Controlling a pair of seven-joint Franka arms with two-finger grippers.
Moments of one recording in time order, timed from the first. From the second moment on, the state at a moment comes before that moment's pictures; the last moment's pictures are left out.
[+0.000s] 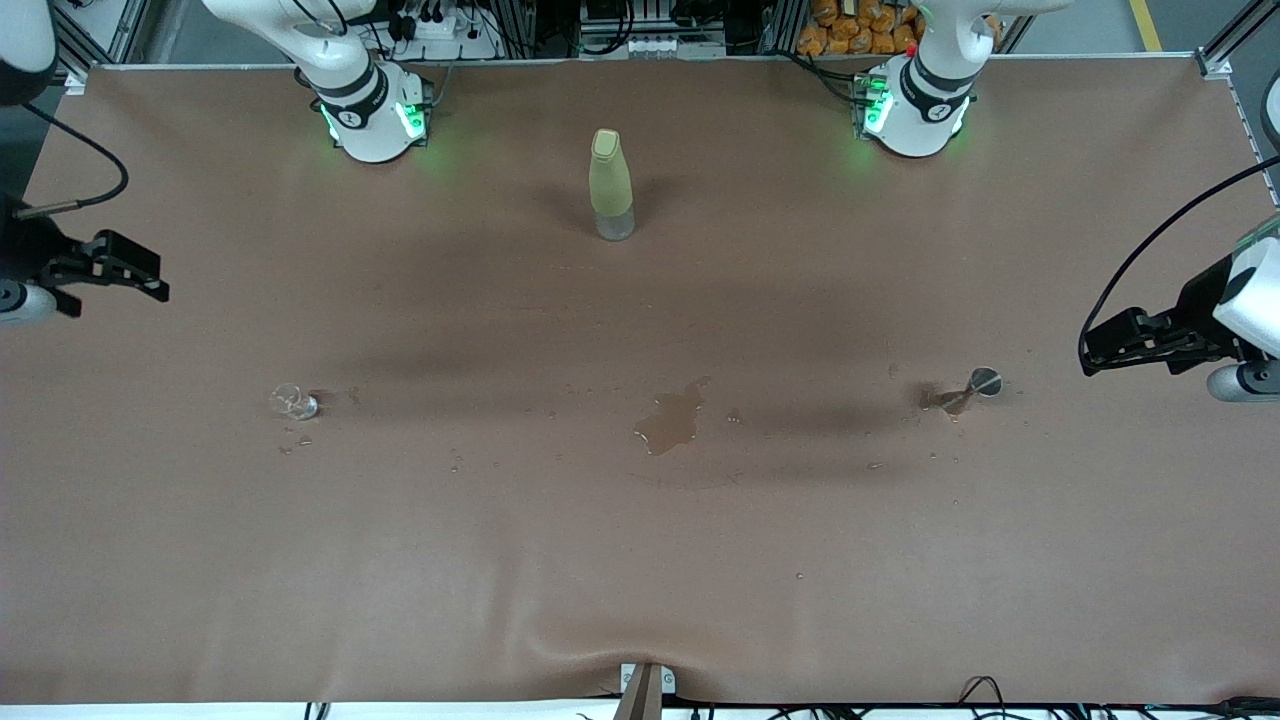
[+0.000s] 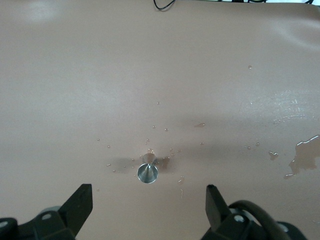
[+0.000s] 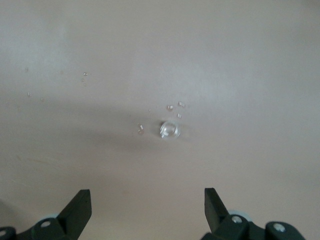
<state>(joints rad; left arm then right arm) -0.05 0.18 0.03 -1.49 -0.05 1.77 -0.04 0.05 0.05 -0.13 -1.61 0.04 1.66 -0.37</state>
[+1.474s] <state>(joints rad) 0.10 0.20 0.03 -1.51 -0.22 1.76 0.64 -0.35 0.51 -0.14 -1.71 0.91 1.67 -2.00</state>
